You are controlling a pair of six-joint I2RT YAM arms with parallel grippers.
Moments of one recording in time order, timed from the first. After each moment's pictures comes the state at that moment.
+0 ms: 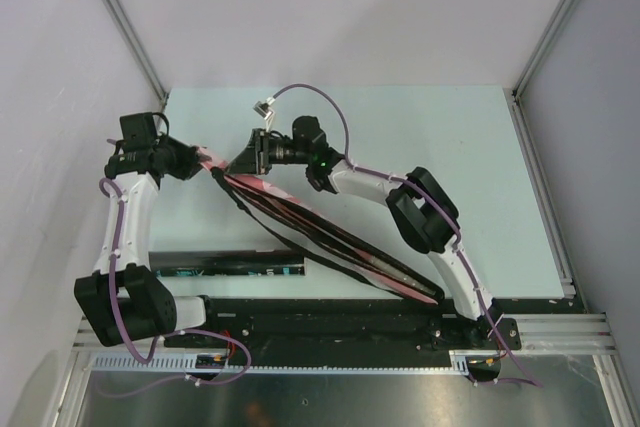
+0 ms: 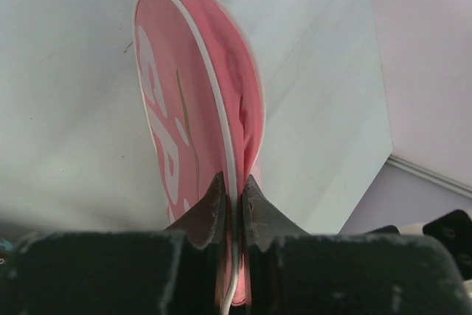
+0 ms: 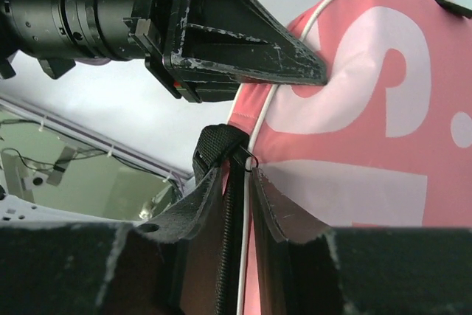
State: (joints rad) left arm 0.21 1.29 1.19 -0.71 0.25 -0.94; right arm 0.84 2.29 1.77 0.65 -0.75 0.97
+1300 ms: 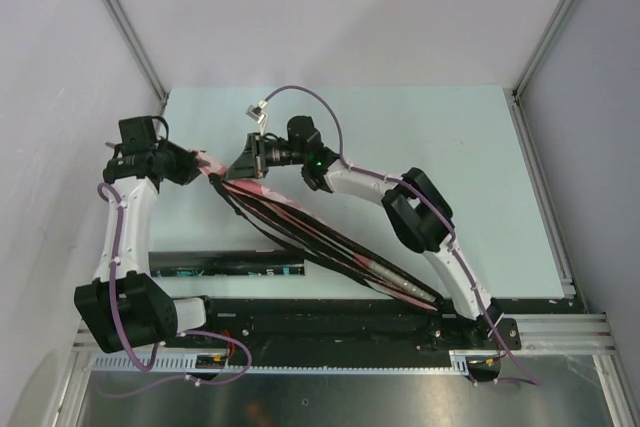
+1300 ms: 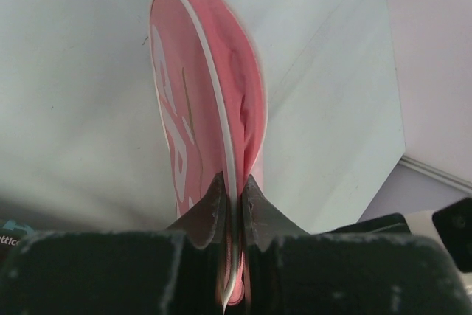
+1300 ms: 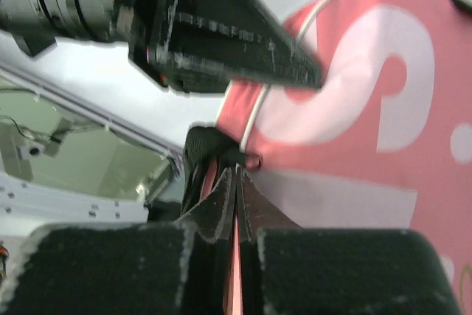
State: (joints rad) left arm 0.21 1.26 1.18 -0.75 0.22 -0.92; right arm 0.85 2.39 1.92 0.59 -0.85 0.93
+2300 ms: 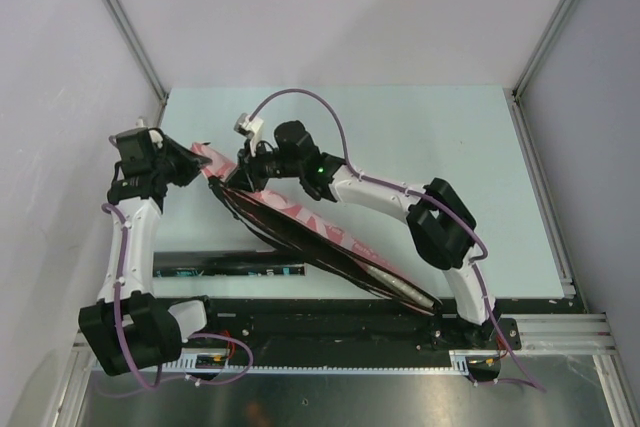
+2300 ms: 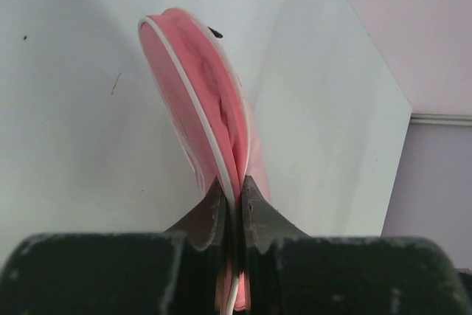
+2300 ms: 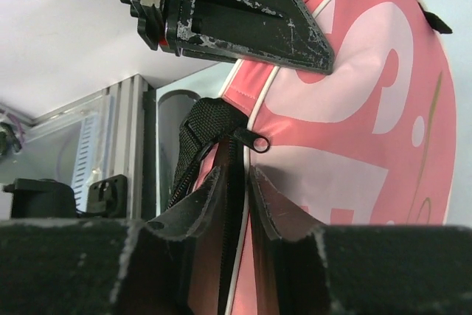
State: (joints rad) left arm 0.23 1.14 1.01 -0.50 0.34 -0.70; right arm 0.95 2.11 1.74 0.20 -0.51 0.25
